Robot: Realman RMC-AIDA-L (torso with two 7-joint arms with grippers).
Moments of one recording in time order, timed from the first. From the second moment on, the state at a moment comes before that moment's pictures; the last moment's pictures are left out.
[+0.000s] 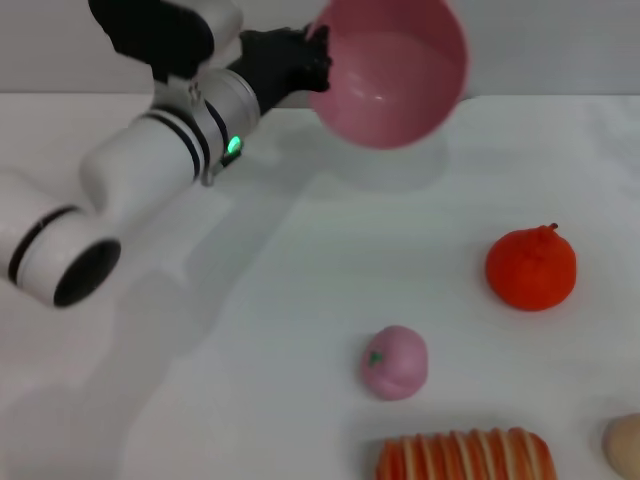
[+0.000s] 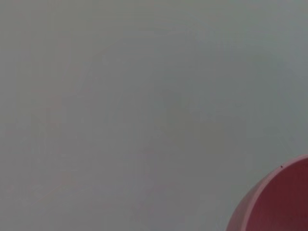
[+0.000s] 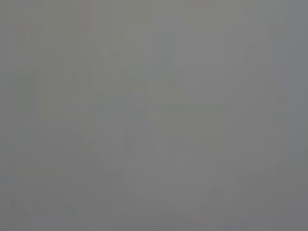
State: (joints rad) left arm -0.72 -2.06 2.03 0.65 -0.40 0.33 -0.25; right arm 0.45 2.06 -0.96 -0.55 -0.70 -1.07 0.95
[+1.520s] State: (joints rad) left arm -0.85 -2.05 1.70 0.70 -0.41 -0.32 -0.18; right arm 0.65 2.06 -1.20 -1.14 -2.08 -1.48 1.98
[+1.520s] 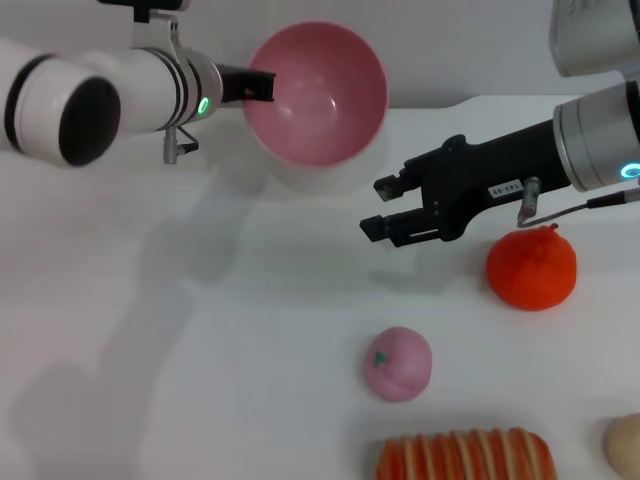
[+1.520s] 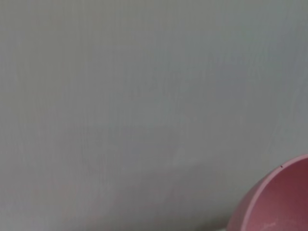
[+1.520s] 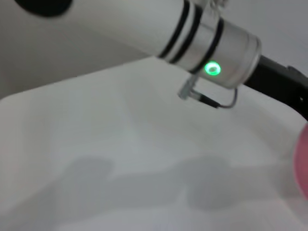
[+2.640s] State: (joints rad) left arm -0.88 -2.06 1.36 0.81 -0.64 -0.98 0.30; right arm 0.78 2.07 -1.33 -0.95 -2.34 -1.56 2.11
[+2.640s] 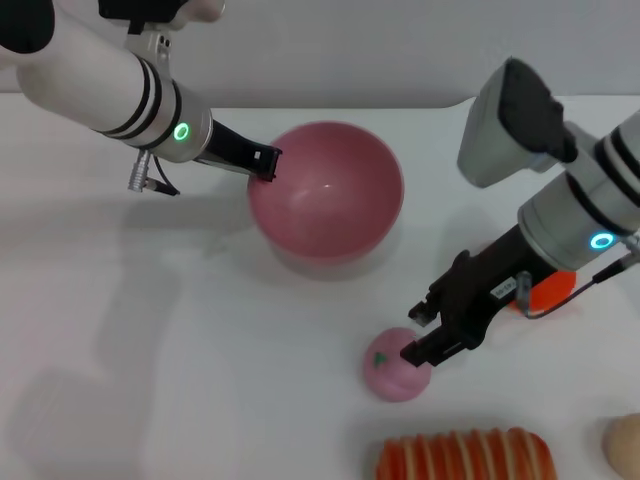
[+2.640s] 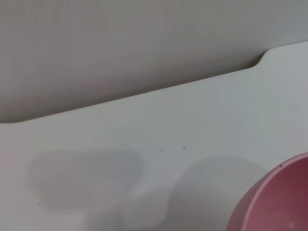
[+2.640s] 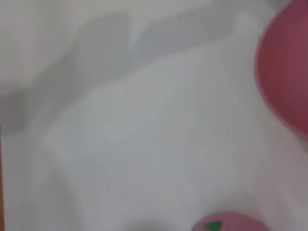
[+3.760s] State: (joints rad) left arm -0.86 -2.06 1.37 0.81 -0.64 -0.97 0.33; right arm 0.86 2.08 -1.41 -0.77 -2.33 -1.43 2.13
